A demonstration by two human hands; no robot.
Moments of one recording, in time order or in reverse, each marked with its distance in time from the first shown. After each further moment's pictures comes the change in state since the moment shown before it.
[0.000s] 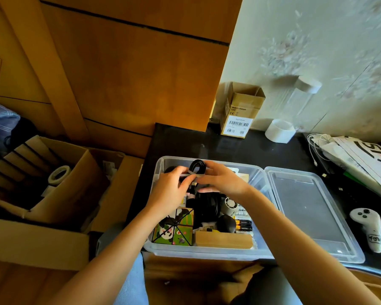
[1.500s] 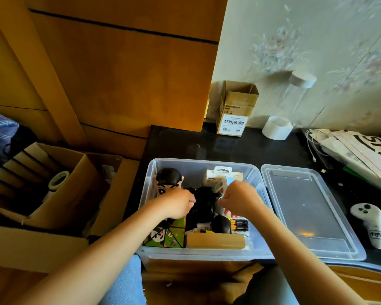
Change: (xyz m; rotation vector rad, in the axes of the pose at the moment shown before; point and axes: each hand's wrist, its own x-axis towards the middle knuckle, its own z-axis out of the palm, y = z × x) left_hand 0.017 0.010 0.024 0.453 -0.768 -0.190; right_hand -0.041 0.025 -0.023 -1.056 0.350 0.278
